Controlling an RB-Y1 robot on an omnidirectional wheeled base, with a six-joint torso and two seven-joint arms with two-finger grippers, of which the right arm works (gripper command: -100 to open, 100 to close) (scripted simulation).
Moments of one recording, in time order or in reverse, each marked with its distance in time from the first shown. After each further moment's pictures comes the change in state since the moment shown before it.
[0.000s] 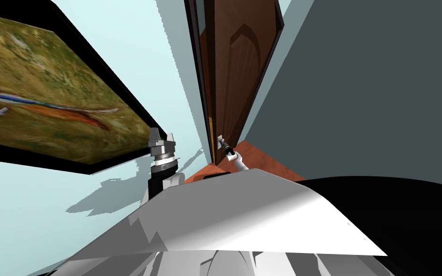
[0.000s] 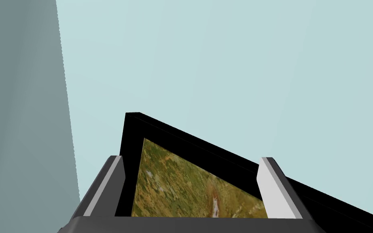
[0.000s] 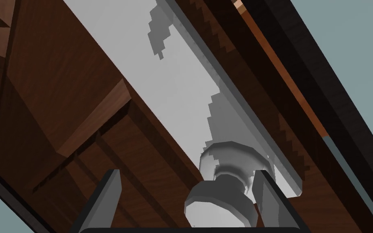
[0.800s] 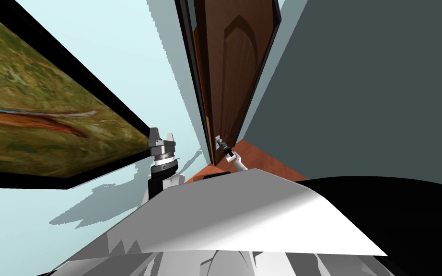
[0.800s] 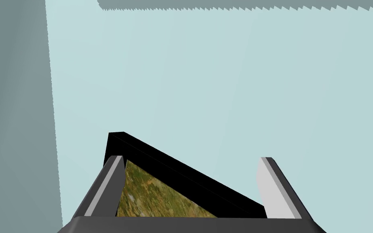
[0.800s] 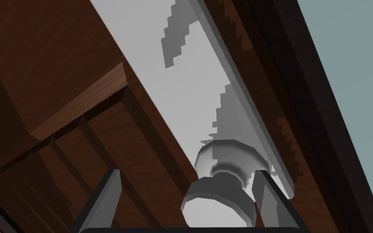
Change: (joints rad) arm 0.002 0.009 0.035 0.011 0.140 -0.075 0.018
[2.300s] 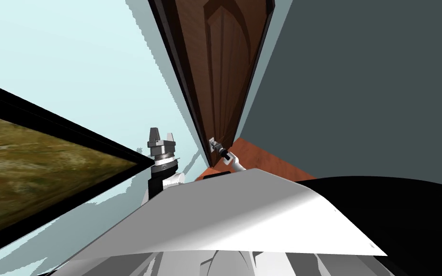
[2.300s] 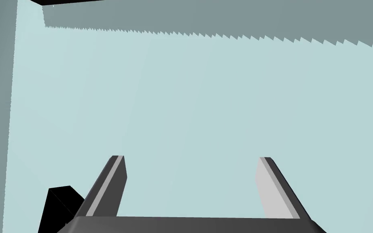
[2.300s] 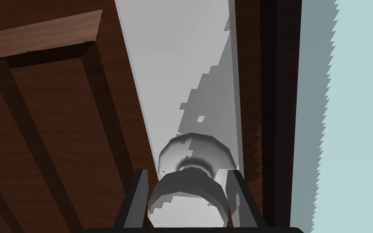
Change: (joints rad) arm 0.003 0.009 0.116 -0.003 0.375 -0.185 0.036
